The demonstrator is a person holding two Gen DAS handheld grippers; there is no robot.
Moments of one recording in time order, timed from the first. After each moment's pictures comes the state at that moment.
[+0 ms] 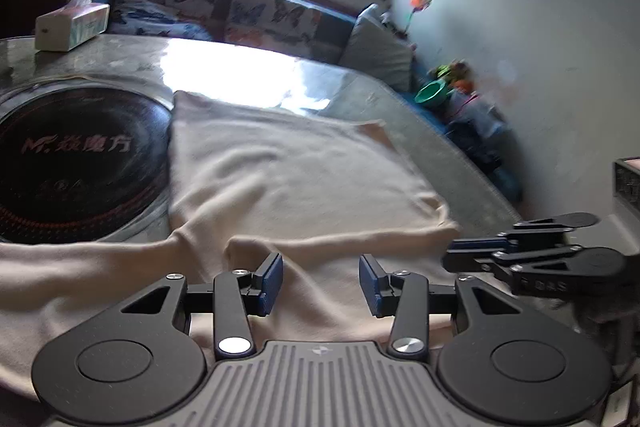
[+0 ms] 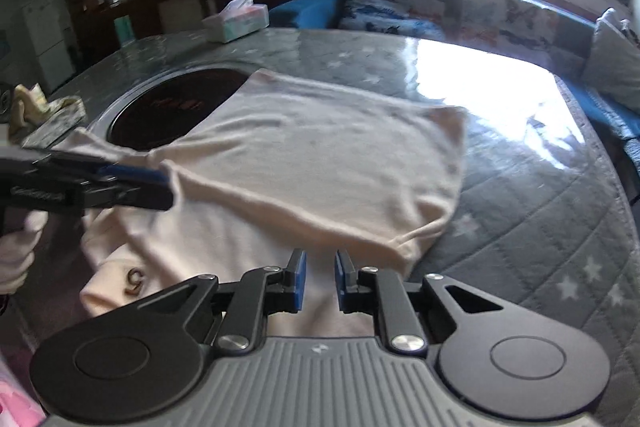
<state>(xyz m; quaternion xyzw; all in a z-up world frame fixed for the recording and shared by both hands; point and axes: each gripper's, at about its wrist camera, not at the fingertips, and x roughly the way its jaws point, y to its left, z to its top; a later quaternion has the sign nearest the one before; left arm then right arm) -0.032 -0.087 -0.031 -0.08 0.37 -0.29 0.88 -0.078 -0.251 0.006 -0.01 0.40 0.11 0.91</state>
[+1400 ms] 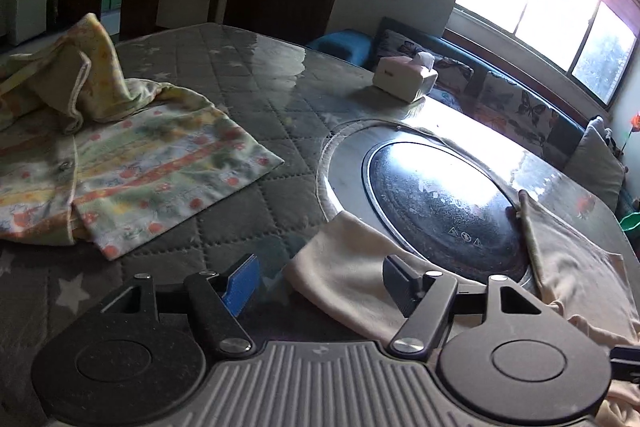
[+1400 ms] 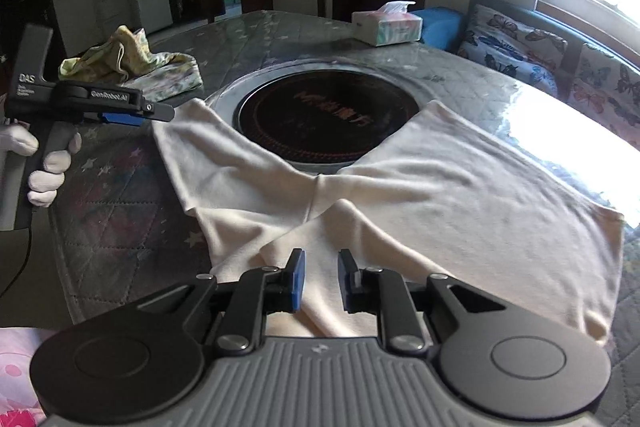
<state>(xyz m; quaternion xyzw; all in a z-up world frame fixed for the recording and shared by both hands) -0.056 0.120 -0.030 -0.16 0.33 0.07 0.93 -0.058 -0.131 0.019 -0.09 0.38 0.25 0.89</state>
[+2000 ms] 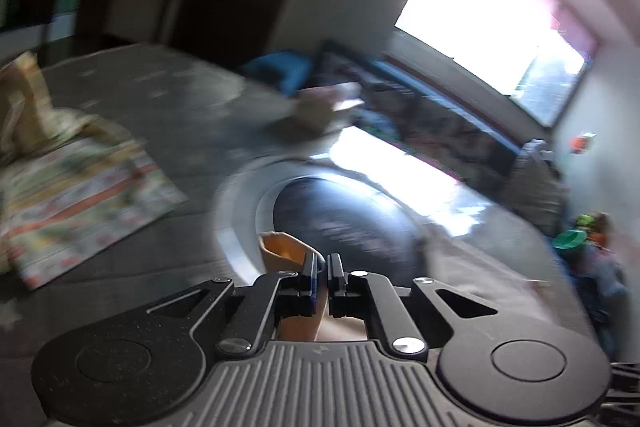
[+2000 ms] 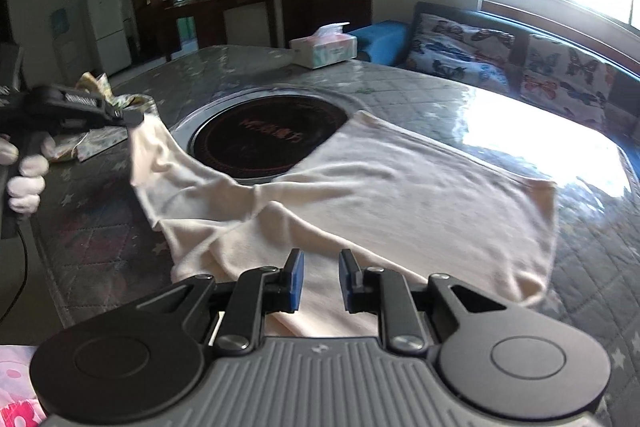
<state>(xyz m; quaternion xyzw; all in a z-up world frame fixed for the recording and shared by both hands) -0.058 0.079 0.025 -0.20 0.28 -0.04 0.94 -0.082 -0.189 0.035 -0.04 0.35 0.19 0.92</state>
